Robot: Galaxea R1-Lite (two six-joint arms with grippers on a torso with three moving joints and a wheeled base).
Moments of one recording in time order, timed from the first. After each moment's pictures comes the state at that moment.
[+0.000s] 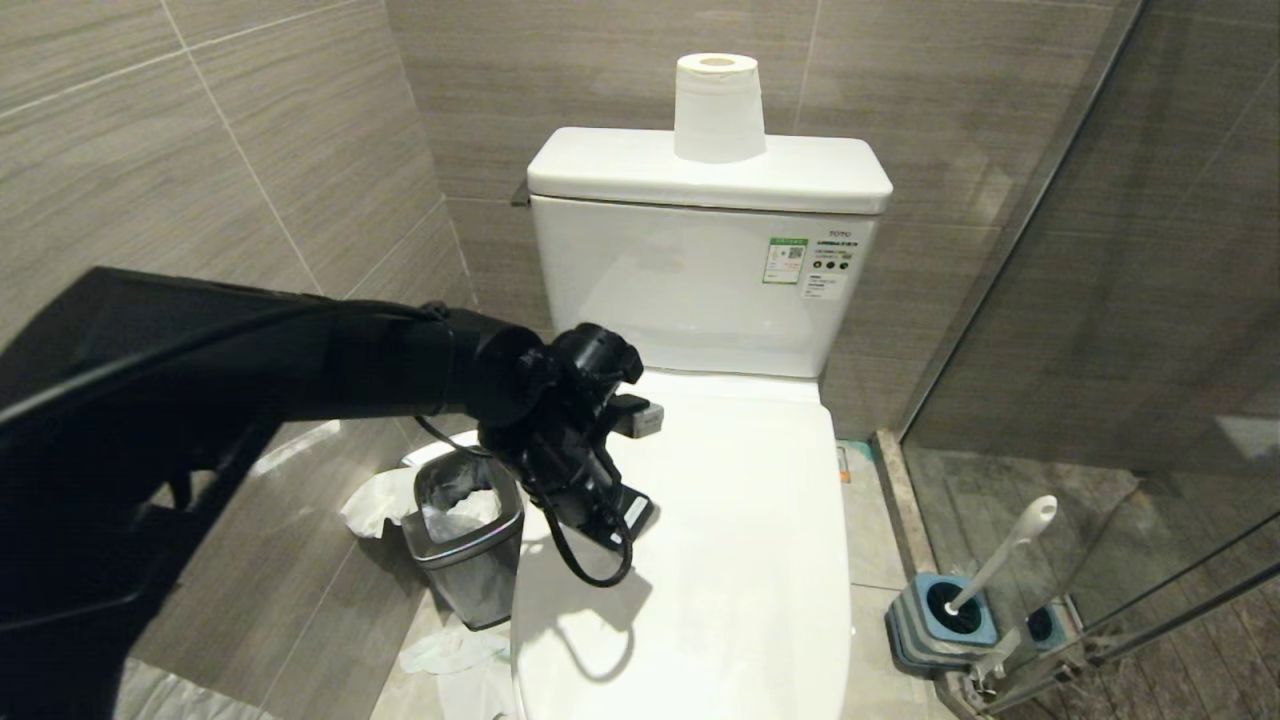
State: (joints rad) left arm -0.63 2.15 -1.73 0.70 -0.13 0.03; right arm 0.00 0.00 0.00 0.00 -0.01 0.05
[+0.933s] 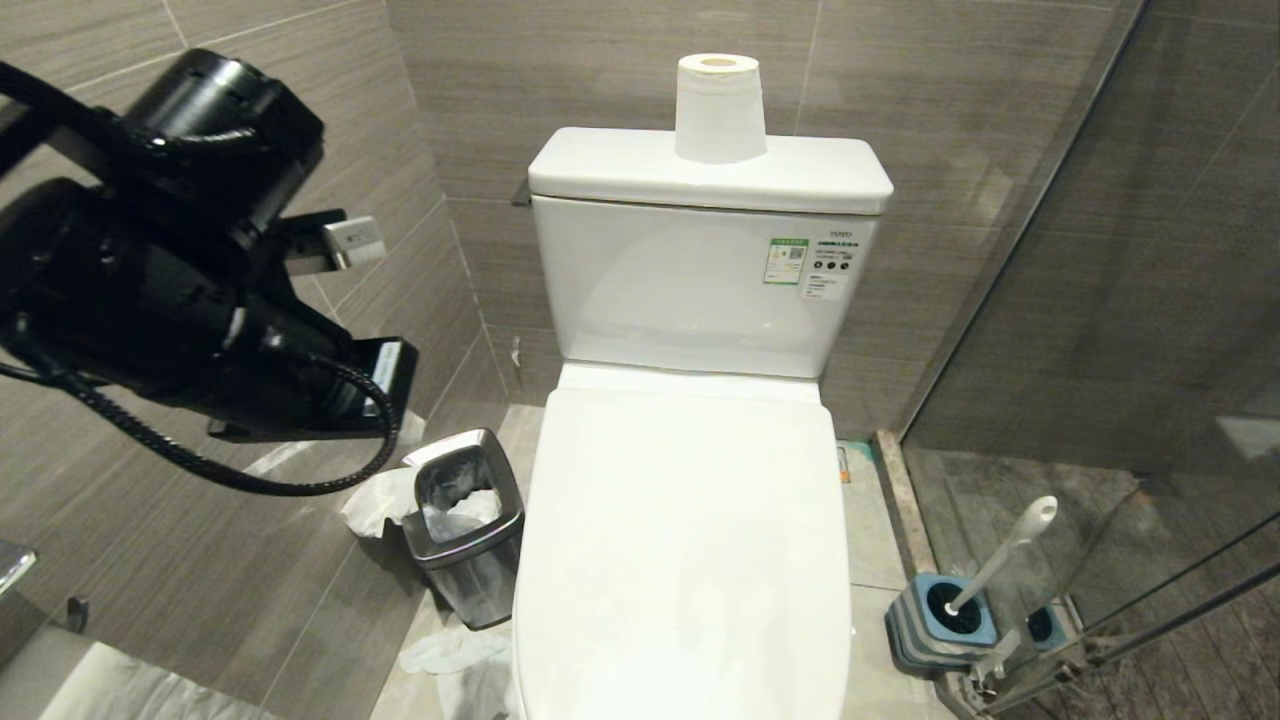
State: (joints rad) left arm -0.49 1.60 -1.66 0.95 0.11 -0.33; right arm 0.00 0.00 0.00 0.00 -0.01 0.05
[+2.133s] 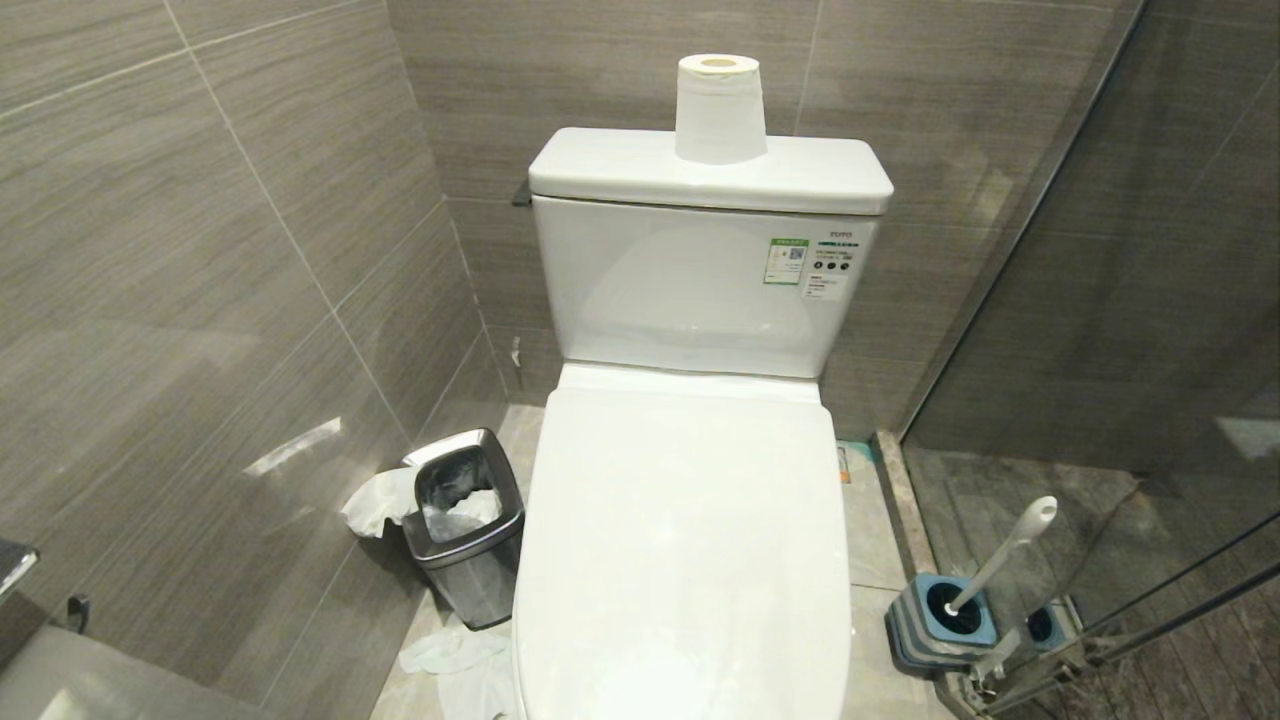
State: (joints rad) left arm -0.40 1.17 -1.71 0.54 0.16 0.00; right arm 0.00 0.00 0.00 0.00 -0.01 0.05
